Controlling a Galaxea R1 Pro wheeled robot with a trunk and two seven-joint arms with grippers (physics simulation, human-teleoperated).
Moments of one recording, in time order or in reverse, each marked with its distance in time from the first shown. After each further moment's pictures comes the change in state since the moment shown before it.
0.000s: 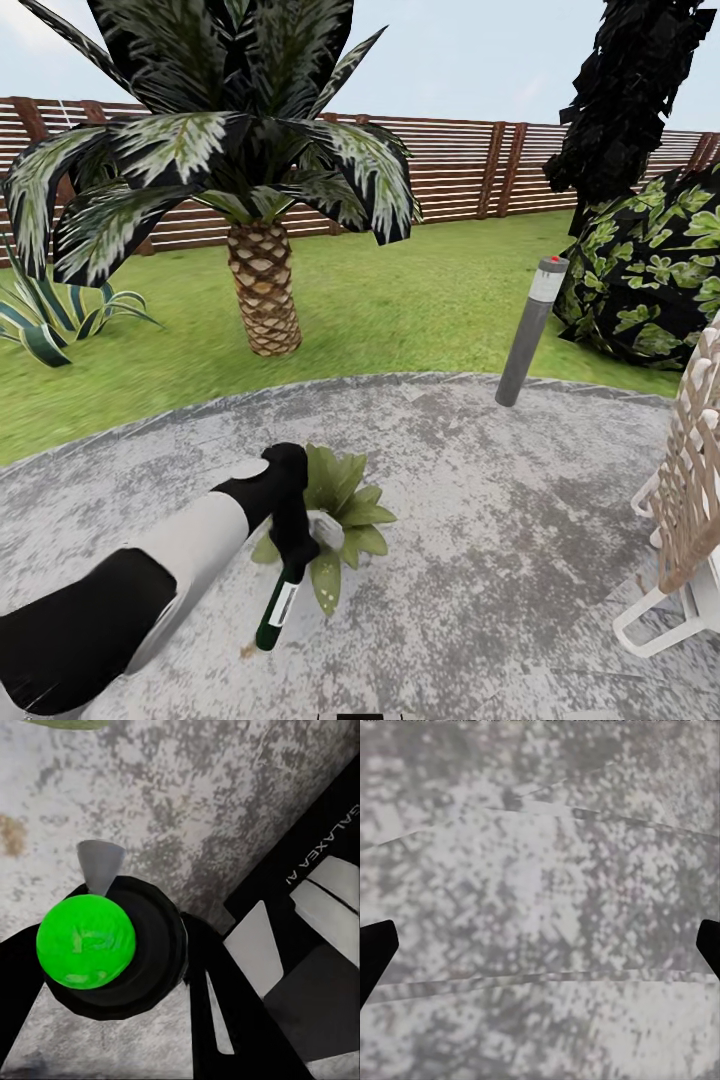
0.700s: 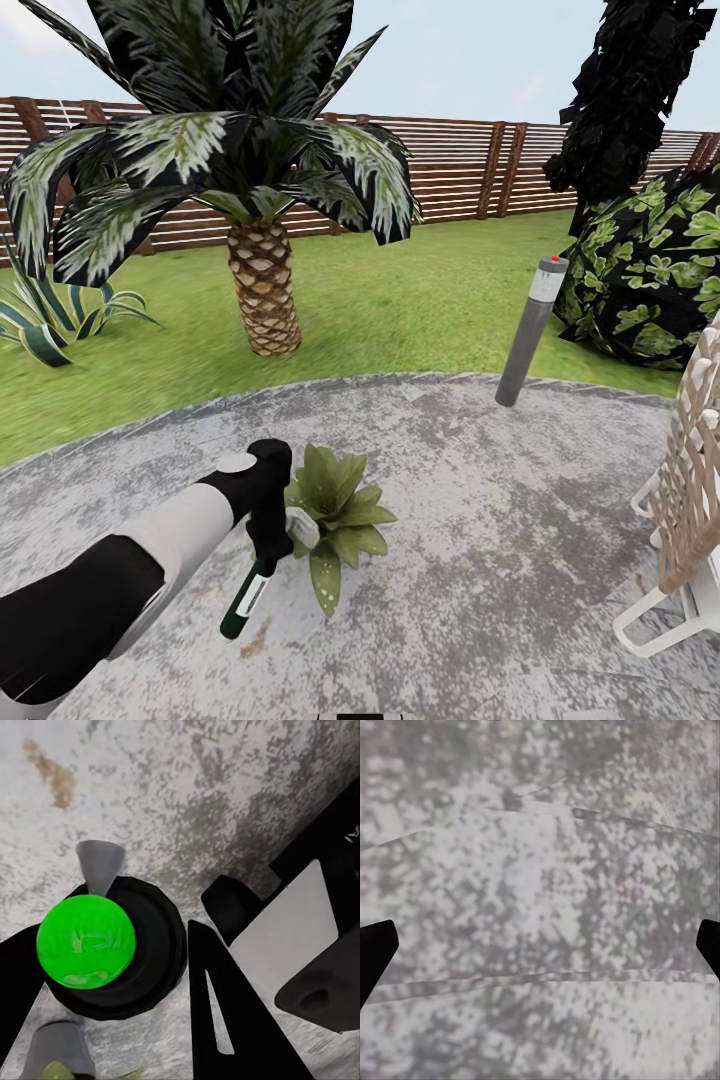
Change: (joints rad) left arm -0.035 0.056 -0.092 0.042 -0.004 -0.051 0.000; right arm 0.000 0.000 0.000 0.000 0.000 0.000 0.000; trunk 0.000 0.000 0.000
